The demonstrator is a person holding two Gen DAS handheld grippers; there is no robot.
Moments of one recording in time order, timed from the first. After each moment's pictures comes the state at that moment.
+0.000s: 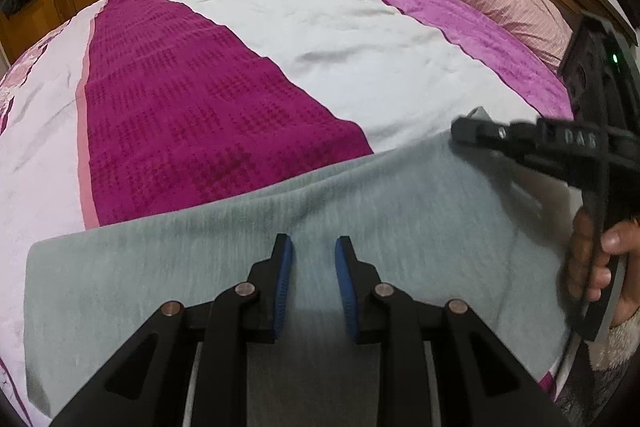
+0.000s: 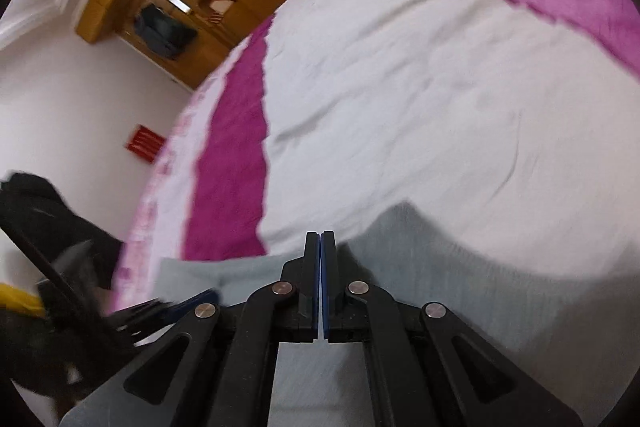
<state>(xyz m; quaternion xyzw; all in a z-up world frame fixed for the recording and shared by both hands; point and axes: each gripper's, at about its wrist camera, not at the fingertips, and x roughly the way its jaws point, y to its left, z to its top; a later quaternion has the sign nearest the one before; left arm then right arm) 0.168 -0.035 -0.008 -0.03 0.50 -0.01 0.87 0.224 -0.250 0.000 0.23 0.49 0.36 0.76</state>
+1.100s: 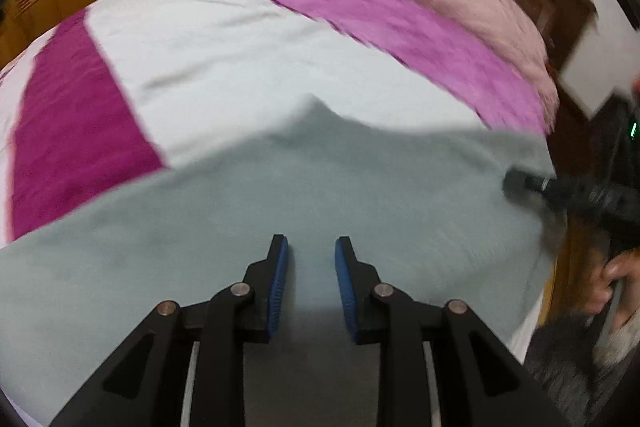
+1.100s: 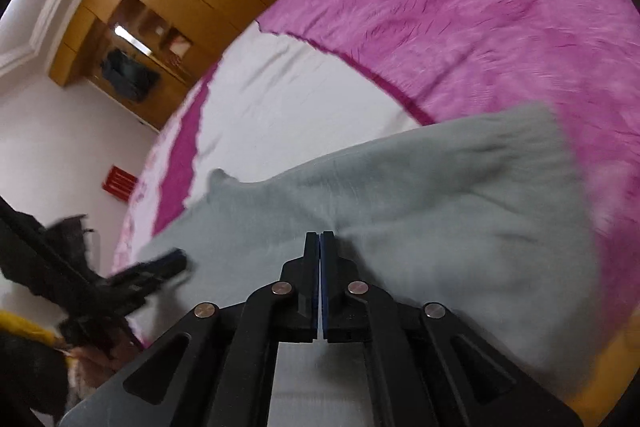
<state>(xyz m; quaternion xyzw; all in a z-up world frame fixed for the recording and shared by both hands) 0.168 -0.170 -0.008 0.00 0.49 -0.10 0.87 0.146 -0.459 -0.009 0.26 0.46 0.27 0.80</state>
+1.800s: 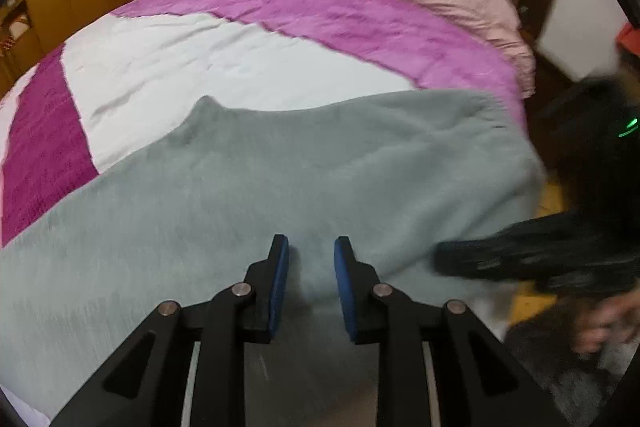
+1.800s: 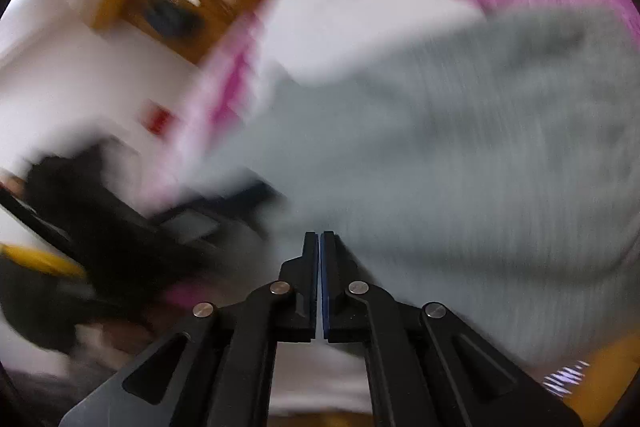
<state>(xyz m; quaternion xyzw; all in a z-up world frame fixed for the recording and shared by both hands) 0.140 -0.230 -0.004 0.03 0.46 -0.13 0.88 0.111 -0.413 -0.027 0.18 0.54 0.35 0.74</state>
